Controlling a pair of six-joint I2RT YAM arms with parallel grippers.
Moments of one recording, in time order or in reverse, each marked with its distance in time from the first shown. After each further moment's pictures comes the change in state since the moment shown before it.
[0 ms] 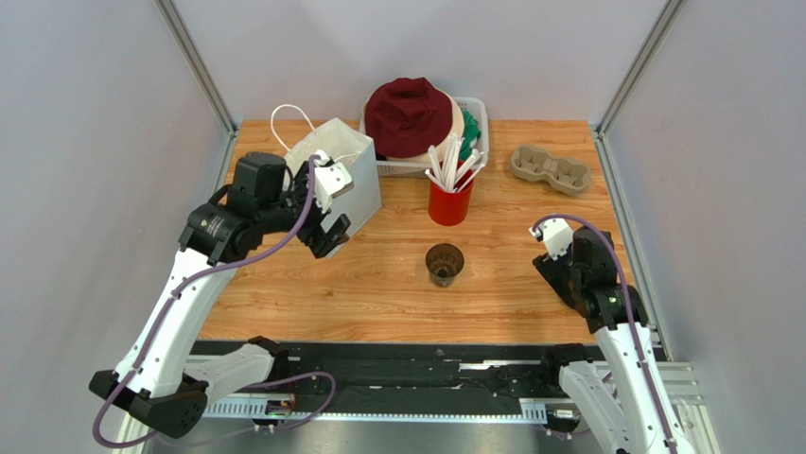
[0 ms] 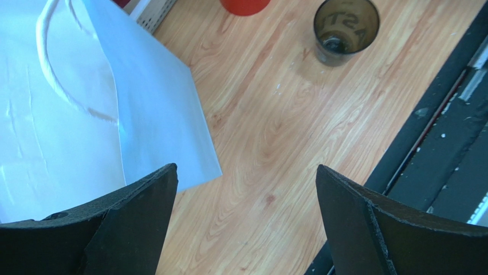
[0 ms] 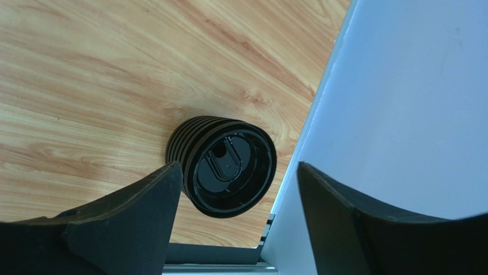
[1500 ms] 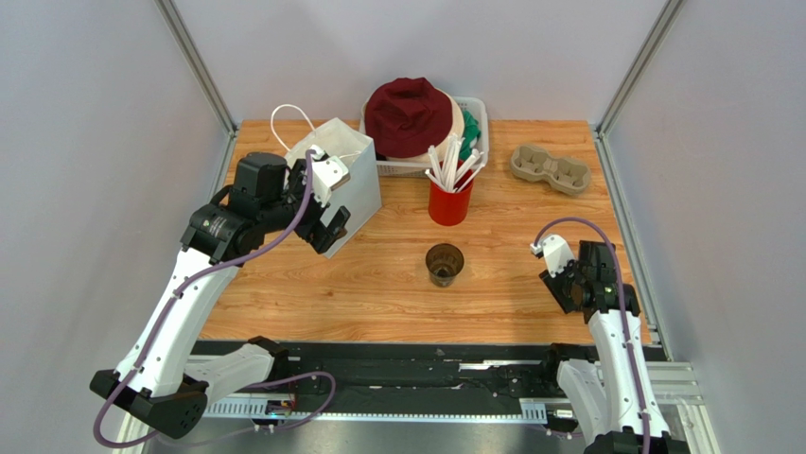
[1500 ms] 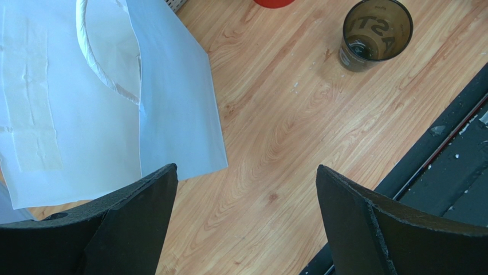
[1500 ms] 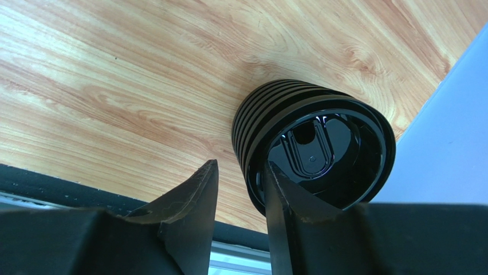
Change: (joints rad) left arm 0.001 -0.018 -0.037 0.036 -0.117 -0.089; right arm -0.223 0.082 -0.122 -0.079 -0.291 -0.090
